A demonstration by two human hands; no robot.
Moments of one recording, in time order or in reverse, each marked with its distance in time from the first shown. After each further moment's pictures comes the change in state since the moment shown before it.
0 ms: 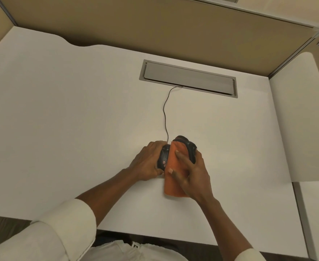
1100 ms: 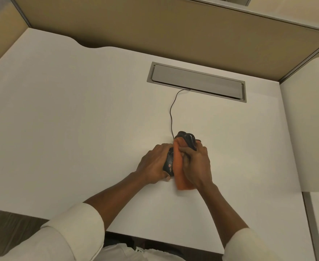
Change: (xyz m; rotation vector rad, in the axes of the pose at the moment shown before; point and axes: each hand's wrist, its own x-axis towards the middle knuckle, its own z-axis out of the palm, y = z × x) left_hand 0.002 0.007 0.003 0.018 0.017 -0.110; right_hand 0.055 -0.023 0.004 -0.070 0.092 -0.016
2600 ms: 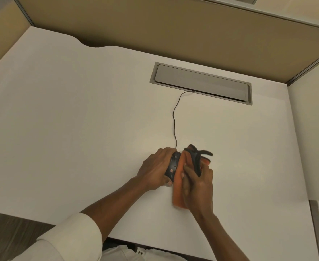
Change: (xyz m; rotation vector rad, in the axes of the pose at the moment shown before) left_hand -0.002 0.005 -0.004 -0.023 -0.026 -0.027; right_hand -0.057 0.014 0.021 0.001 0.164 -0.083
